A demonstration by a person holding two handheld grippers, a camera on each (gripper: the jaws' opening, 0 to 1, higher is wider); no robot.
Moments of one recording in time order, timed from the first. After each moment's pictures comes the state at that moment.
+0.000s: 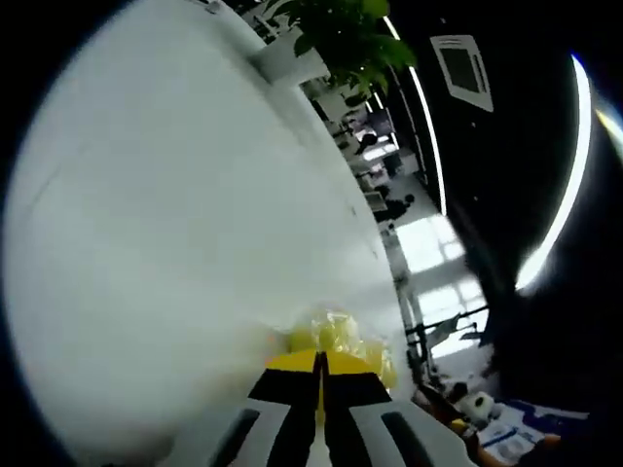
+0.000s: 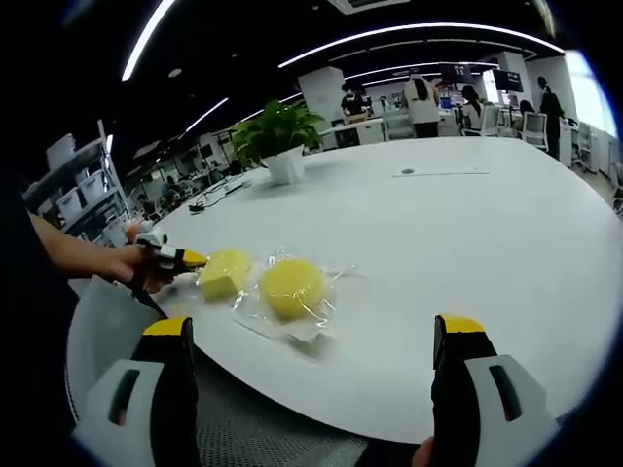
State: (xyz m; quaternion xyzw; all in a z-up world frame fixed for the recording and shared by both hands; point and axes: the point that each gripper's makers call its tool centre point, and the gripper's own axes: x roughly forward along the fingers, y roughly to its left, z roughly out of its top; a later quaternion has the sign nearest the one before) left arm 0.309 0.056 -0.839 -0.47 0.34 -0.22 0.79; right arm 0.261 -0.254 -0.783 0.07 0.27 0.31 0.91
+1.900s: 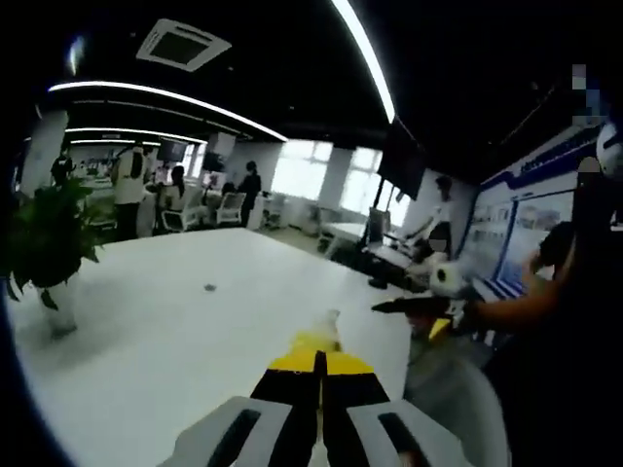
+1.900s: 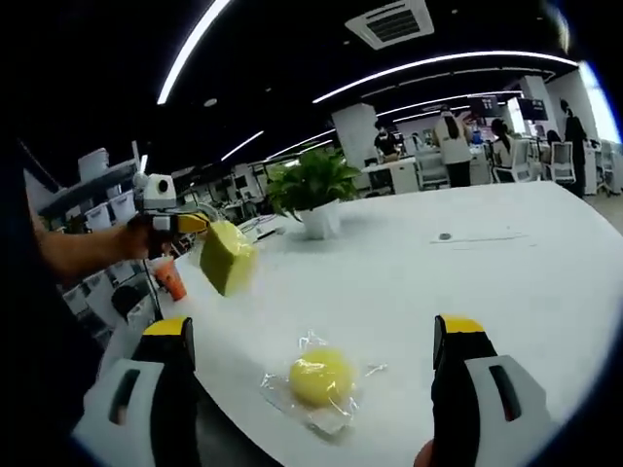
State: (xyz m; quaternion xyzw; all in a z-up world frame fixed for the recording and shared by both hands) left arm 0.328 -0.022 -0.622 -0.05 0.18 -0.50 0.84; right arm 0.313 -0.212 -0.686 0.09 0.17 0.39 0.90
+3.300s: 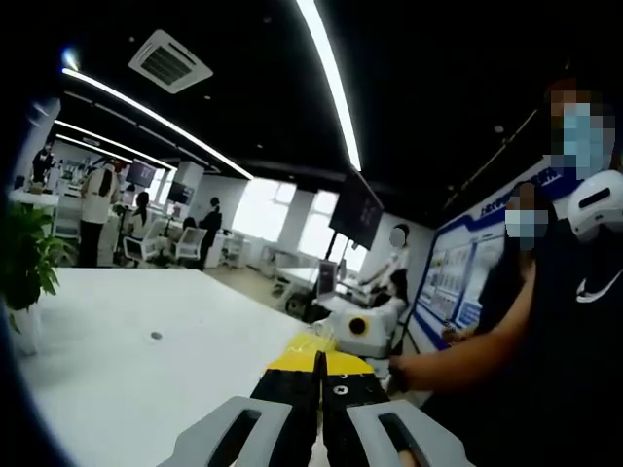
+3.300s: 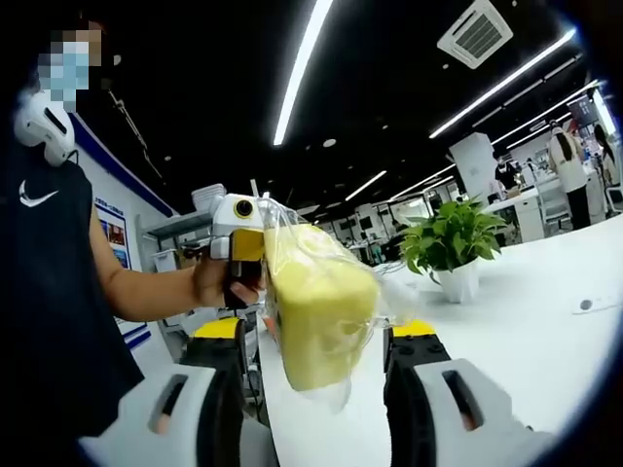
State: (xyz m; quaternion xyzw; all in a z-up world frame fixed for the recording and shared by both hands) left arm 0.297 -0.065 -0.528 -0.14 0.10 -0.57 0.81; right arm 0.303 -0.080 -0.592 0.16 0.05 0.62 0.77
